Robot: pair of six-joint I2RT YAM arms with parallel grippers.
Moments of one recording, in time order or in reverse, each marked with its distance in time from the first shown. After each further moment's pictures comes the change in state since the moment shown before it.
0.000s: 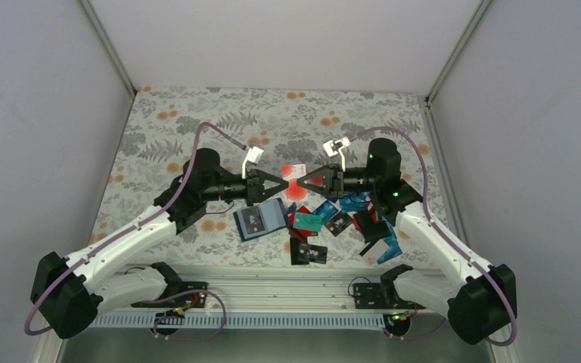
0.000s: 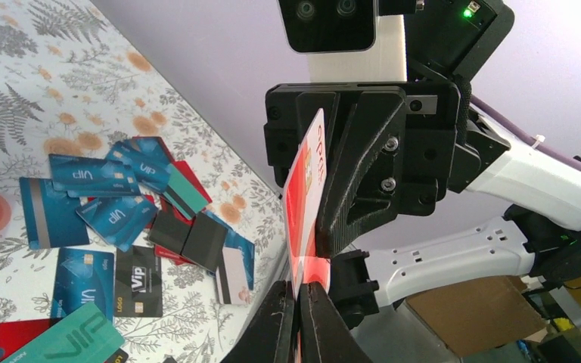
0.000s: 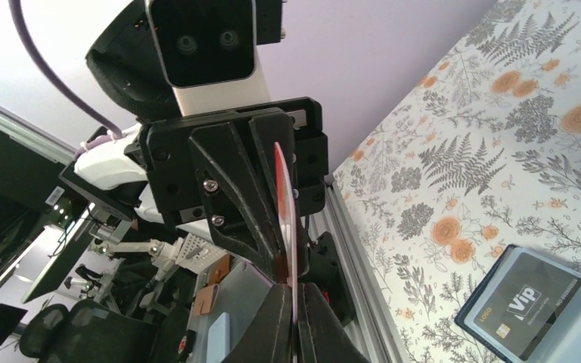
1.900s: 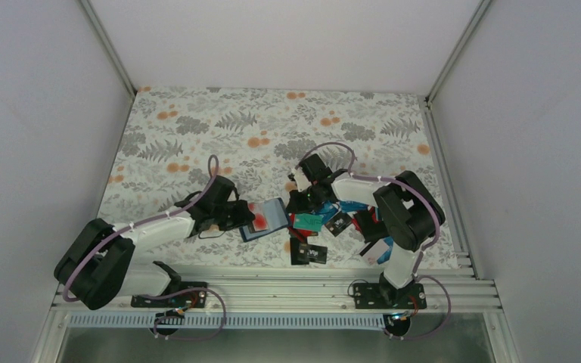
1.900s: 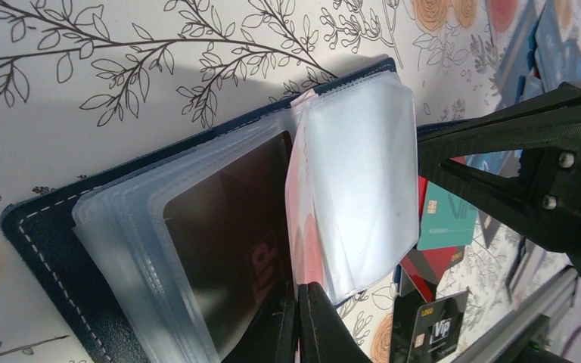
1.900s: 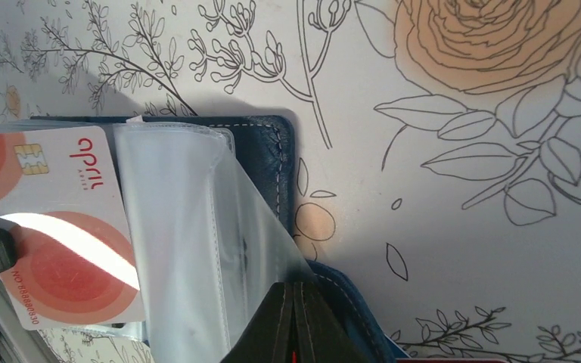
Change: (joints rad) left arm 0.123 0.232 -0.294 -0.204 -0.331 -0.208; right arm 0.187 0.726 0.163 -0.370 0.671 -0.248
